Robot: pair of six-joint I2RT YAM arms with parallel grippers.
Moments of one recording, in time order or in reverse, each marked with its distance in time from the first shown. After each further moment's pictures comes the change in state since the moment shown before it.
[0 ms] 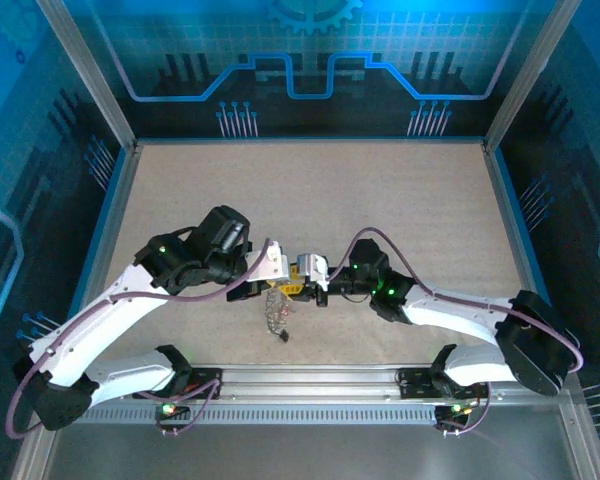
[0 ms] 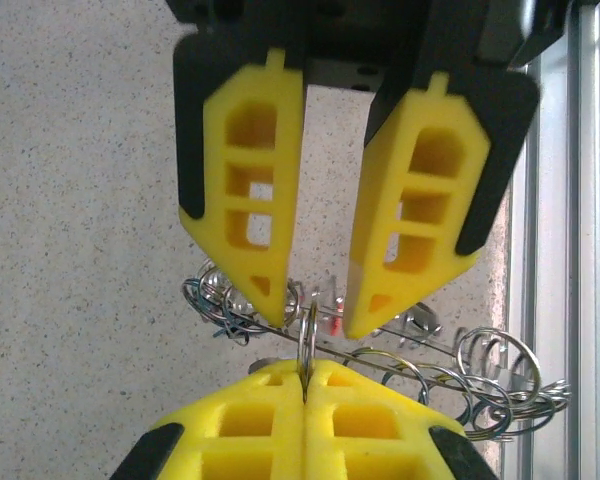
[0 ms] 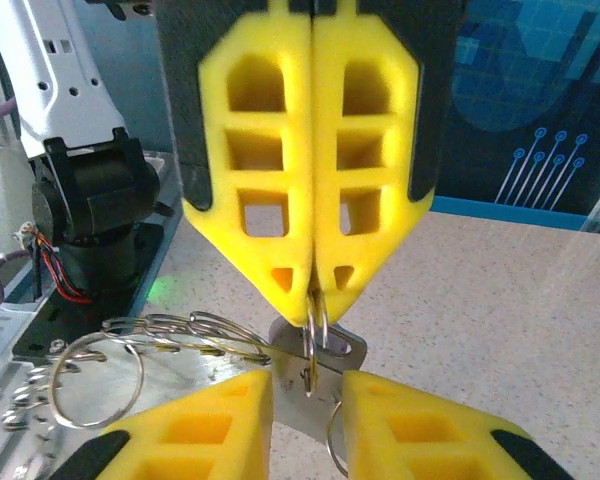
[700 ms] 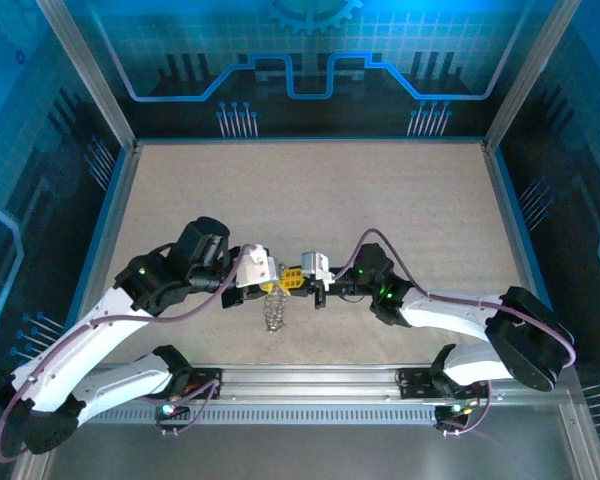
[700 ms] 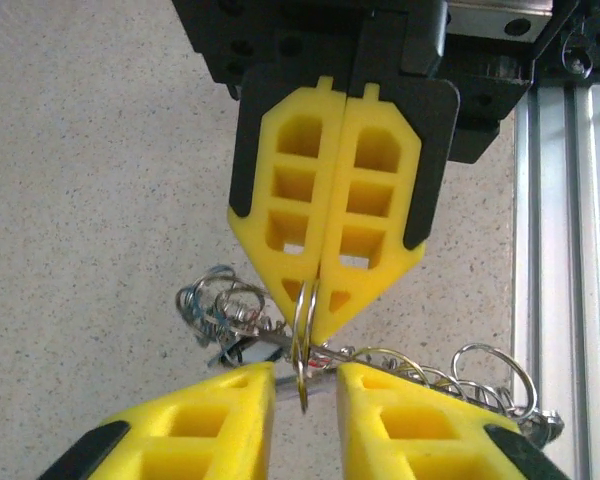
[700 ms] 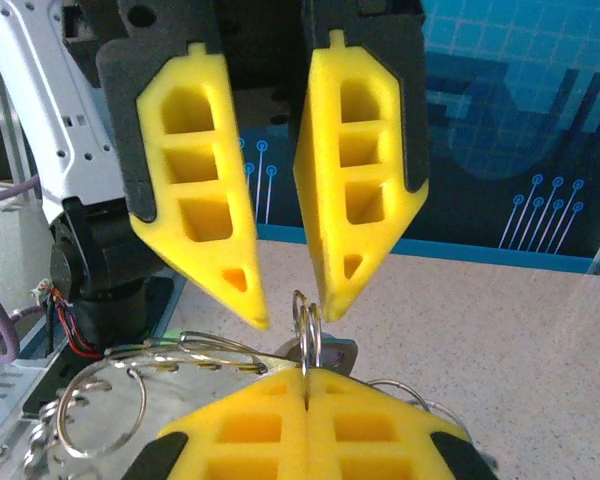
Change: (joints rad) left arm 0.028 -0.178 -0.152 0.161 0.047 -0.069; right arm -0.001 0.028 -0.056 0.241 -0.032 0.112
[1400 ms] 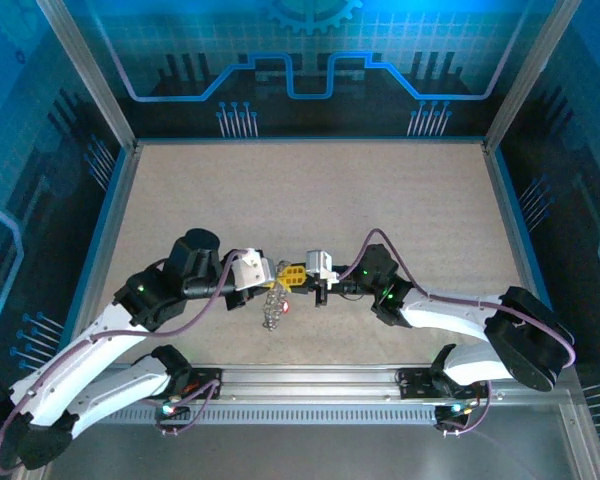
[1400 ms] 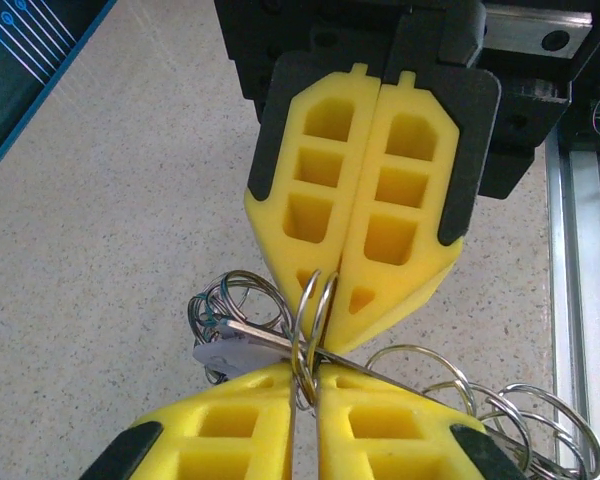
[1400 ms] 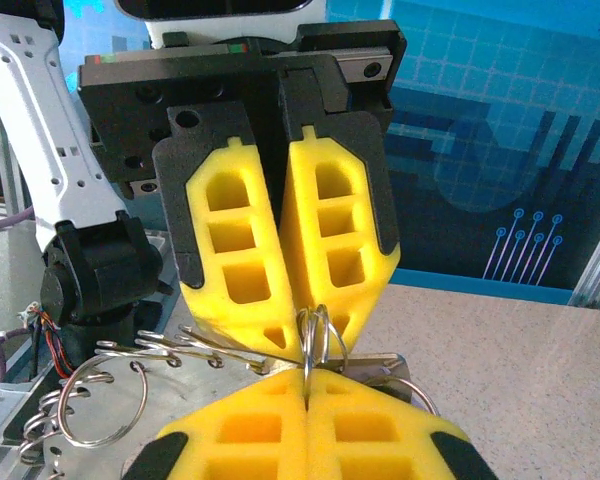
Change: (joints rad) left arm 0.011 -0.107 -0.171 0.246 0.028 -0.063; right arm -0.006 0.001 -0.010 0.081 -0.004 0.007
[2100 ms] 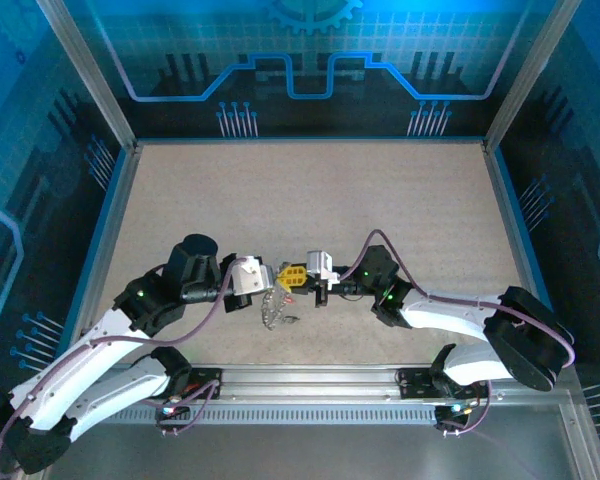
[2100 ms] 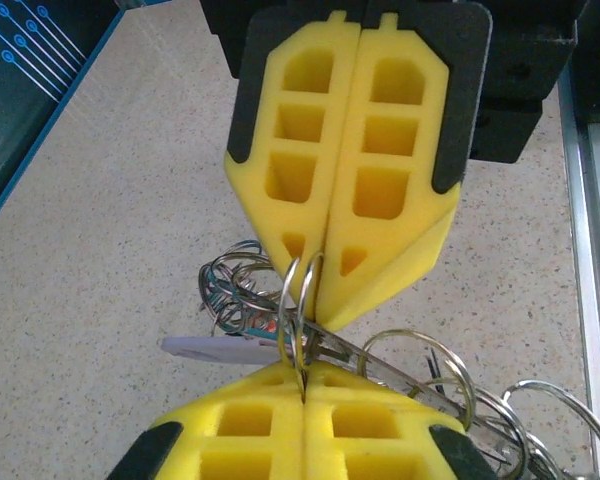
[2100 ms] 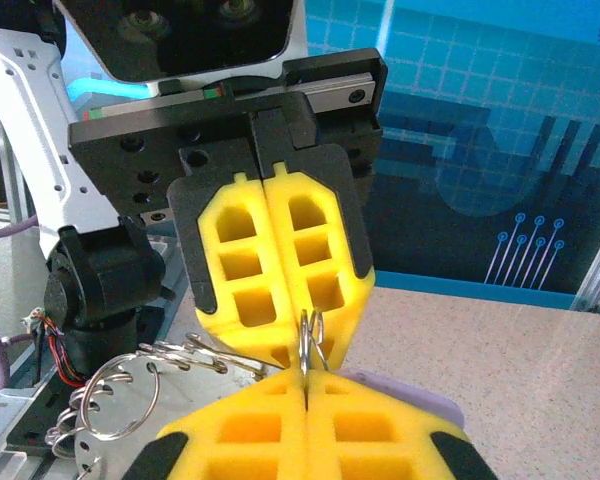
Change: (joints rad) left arm 0.001 -0.034 -0.053 0.024 -0.011 0.077; right arm 0.002 0.001 -0.007 0.027 0.005 0.013
